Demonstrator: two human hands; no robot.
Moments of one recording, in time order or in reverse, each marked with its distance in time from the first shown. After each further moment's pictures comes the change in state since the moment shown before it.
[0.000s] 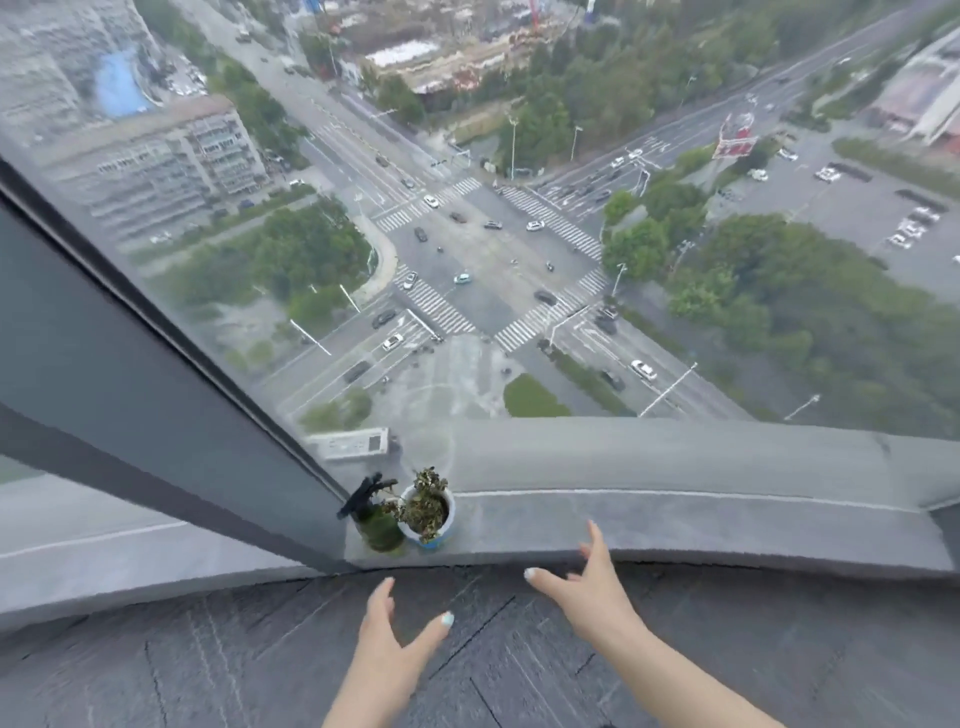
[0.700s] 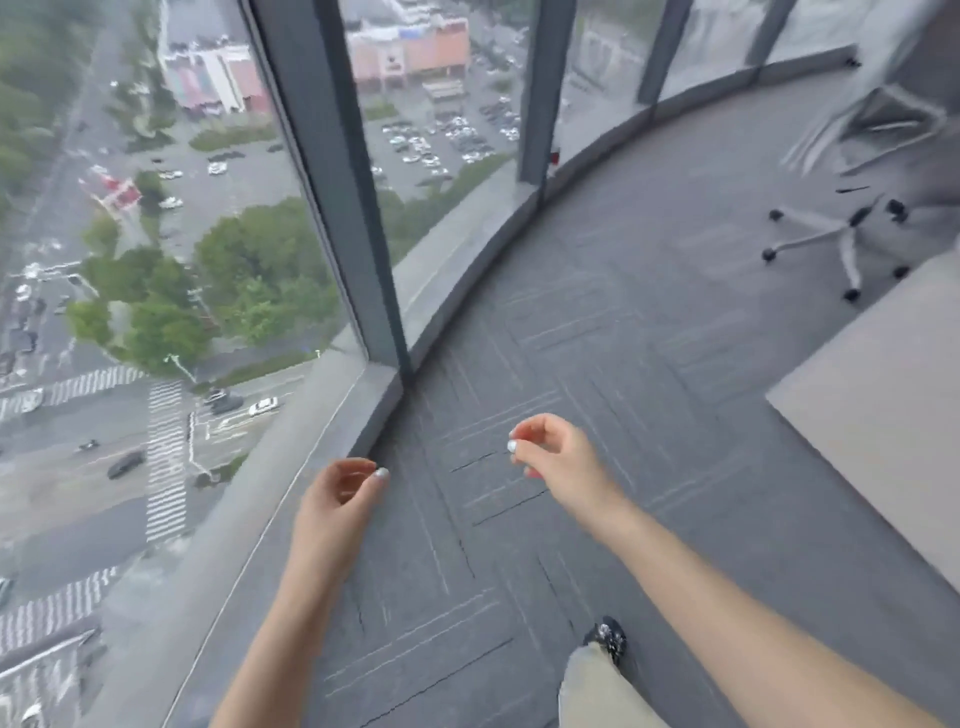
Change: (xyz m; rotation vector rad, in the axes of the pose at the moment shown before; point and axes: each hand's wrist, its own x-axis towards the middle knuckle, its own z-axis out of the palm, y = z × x) left_hand -0.404 0.144 0.211 0.551 -0.798 0.822; right_hand -0.526 0.088 -0.221 0.647 1.066 -0.128
